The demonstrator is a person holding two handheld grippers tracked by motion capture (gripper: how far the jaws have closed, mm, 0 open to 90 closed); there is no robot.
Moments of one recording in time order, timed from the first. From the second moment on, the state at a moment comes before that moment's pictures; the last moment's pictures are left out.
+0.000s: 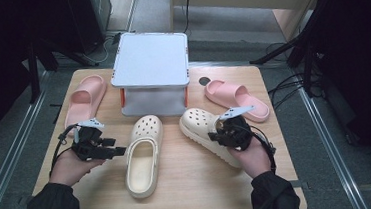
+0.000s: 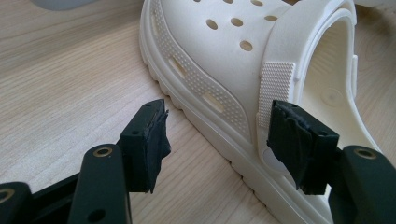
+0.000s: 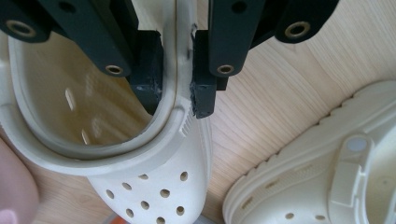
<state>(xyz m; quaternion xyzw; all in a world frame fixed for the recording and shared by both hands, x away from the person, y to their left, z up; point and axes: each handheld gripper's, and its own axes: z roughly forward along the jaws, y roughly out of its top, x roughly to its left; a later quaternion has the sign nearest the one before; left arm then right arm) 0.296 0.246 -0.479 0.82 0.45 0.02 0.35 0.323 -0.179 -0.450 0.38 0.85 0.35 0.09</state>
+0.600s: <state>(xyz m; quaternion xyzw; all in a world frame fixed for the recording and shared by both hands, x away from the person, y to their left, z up) 0.295 0.245 -0.482 0.82 0.45 0.02 0.35 0.326 -0.121 -0.462 0.37 0.86 0.33 0.09</state>
